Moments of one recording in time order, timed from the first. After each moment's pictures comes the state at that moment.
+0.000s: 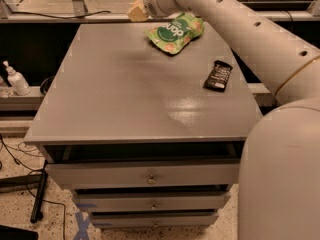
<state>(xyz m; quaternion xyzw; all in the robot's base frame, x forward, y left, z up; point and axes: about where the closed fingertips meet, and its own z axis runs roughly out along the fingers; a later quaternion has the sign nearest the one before) 0.825 0.056 0.971 -0.43 0.72 0.08 0.54</state>
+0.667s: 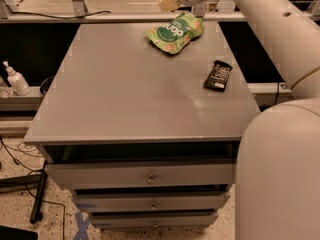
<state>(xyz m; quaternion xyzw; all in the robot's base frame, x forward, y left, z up) 0.844 -0.041 0.991 -0.40 0.76 0.04 0.52</state>
